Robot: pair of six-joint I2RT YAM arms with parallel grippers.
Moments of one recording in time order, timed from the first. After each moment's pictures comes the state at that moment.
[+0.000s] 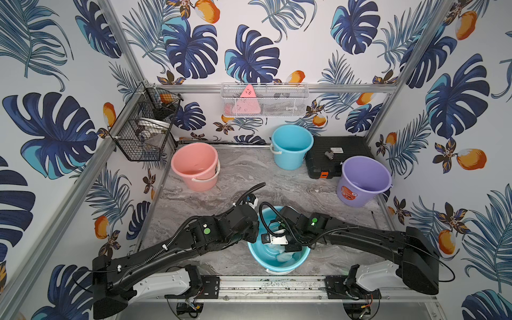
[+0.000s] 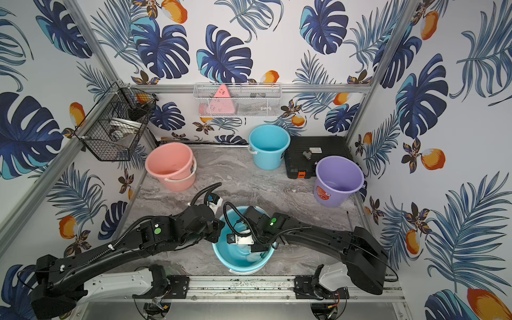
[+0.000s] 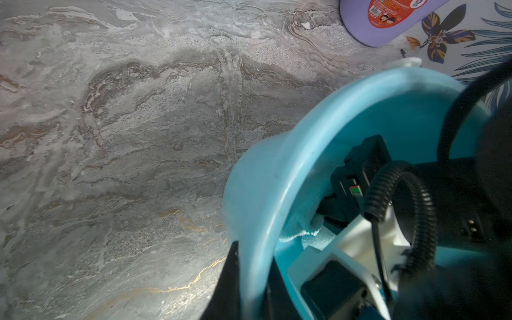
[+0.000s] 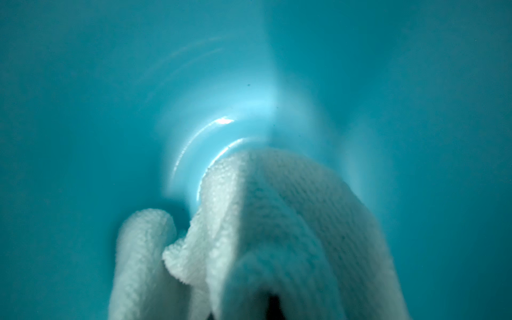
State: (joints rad) left arm -1.00 1.19 0.97 -0.79 -0.23 -0.65; right arm 1.01 1.40 0.91 -0.70 -0.13 -0.70
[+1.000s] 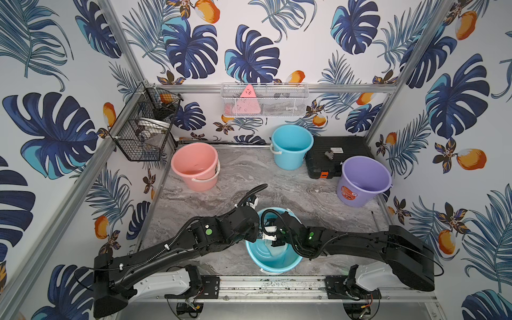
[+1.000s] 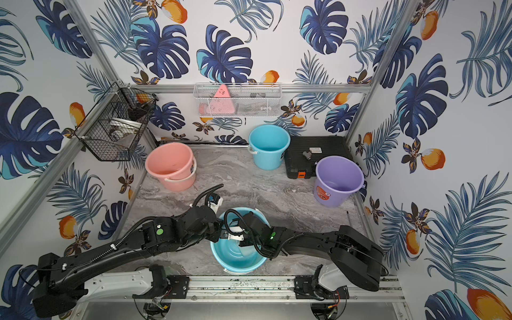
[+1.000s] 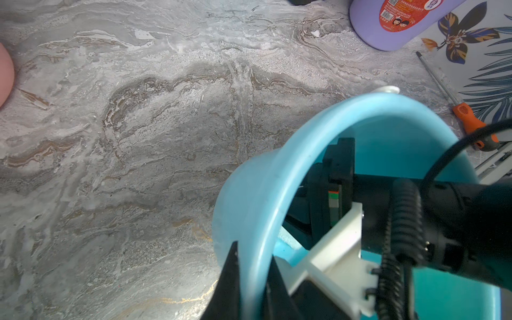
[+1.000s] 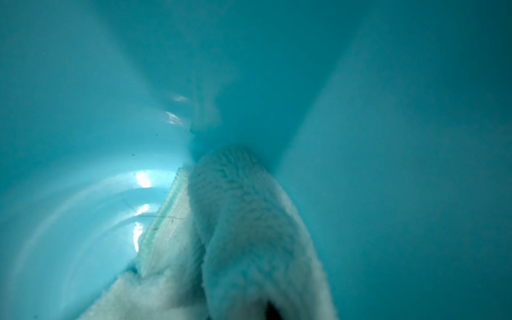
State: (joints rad) left arm -1.02 1.20 0.97 -0.78 -0.30 -0.63; right arm 1.09 1.44 0.68 0.10 0.21 -0.73
